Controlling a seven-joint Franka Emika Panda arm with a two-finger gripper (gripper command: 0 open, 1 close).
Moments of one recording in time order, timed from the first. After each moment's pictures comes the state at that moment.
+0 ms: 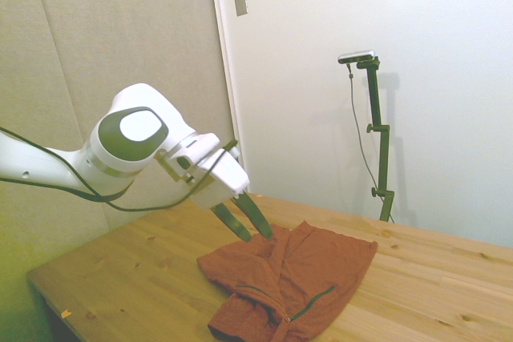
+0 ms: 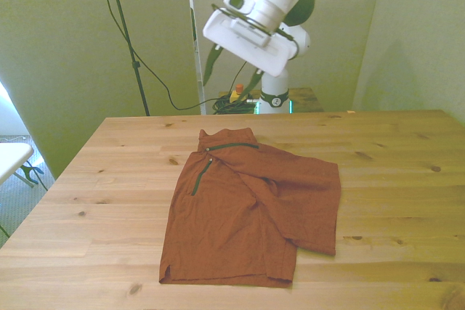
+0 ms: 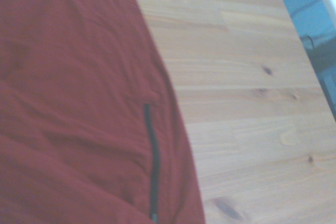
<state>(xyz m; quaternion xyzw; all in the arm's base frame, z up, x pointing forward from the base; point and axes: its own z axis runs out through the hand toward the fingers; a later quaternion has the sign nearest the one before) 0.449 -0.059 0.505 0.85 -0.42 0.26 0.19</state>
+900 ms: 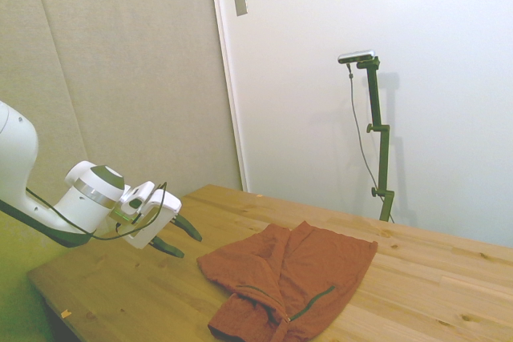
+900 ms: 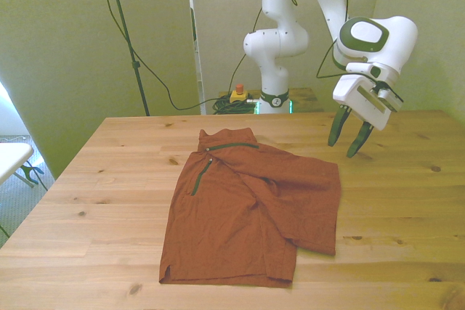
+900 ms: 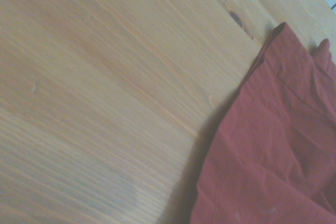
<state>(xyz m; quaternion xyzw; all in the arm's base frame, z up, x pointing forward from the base) 0.464 0.171 0.347 0.91 -0.17 0.32 0.22</state>
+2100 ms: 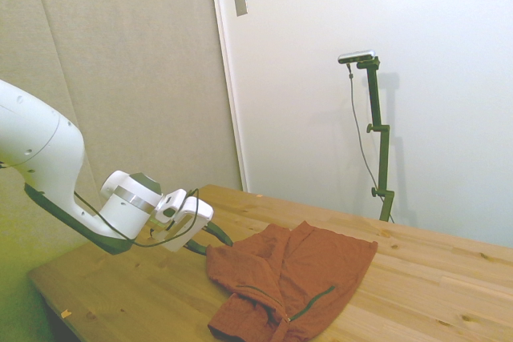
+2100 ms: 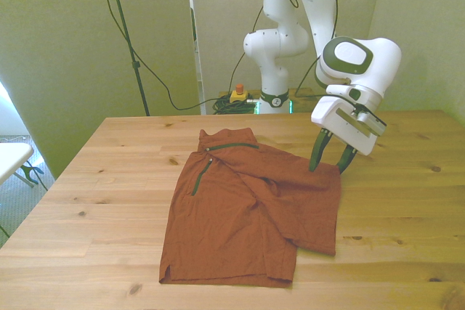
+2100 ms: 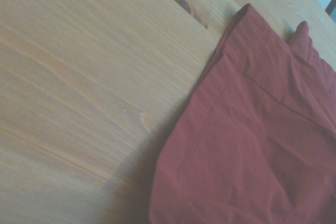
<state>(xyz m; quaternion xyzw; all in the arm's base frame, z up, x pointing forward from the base) 0.524 0.111 0.317 0.89 -0.21 0.34 0.21</state>
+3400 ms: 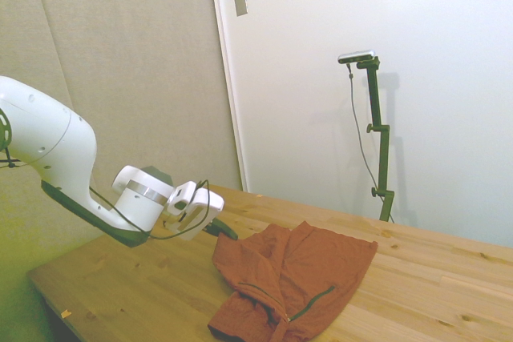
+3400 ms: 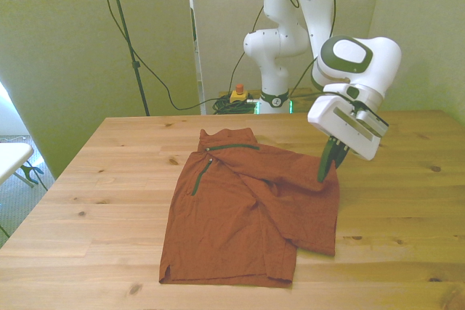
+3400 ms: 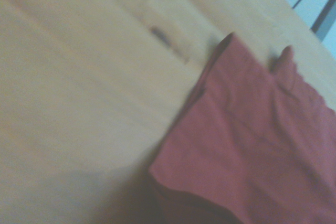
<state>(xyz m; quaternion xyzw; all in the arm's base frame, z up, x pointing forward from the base) 0.558 0.083 0.350 0.87 -0.25 0.38 0.19</state>
